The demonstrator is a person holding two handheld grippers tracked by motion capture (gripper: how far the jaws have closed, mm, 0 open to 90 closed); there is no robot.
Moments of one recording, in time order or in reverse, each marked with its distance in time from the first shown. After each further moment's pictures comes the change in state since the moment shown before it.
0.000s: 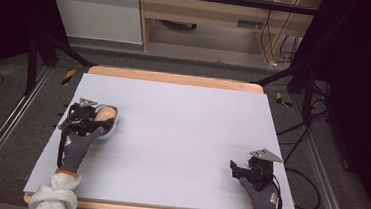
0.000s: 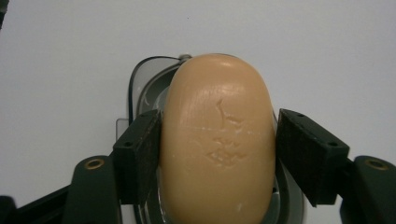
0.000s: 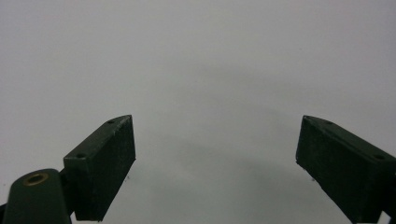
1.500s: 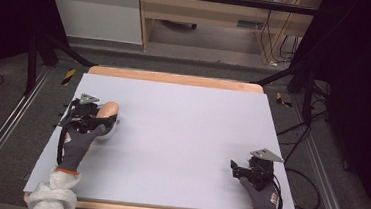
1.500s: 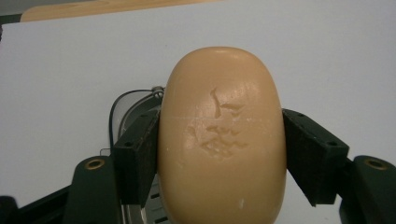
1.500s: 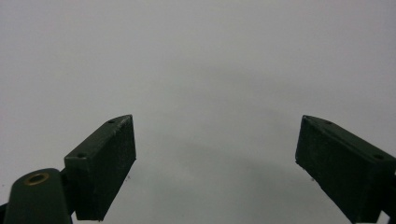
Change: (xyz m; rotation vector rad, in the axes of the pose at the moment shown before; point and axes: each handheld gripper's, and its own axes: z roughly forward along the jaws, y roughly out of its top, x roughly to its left) left arm -0.011 0.015 -0.020 -0.040 -0.048 0.040; right arm -0.002 0.000 0.000 -0.002 -0.004 -0.003
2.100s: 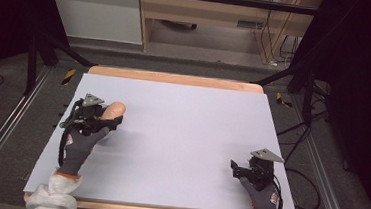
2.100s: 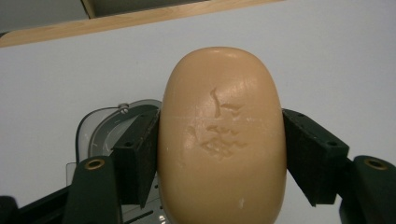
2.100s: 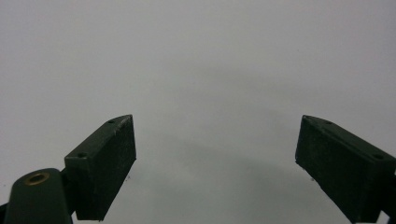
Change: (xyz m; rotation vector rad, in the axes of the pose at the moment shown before) left arm -0.024 0.009 -0.017 -0.039 -0.055 0.044; right arm 0.000 0.000 -0.001 -0.005 0.002 0.002
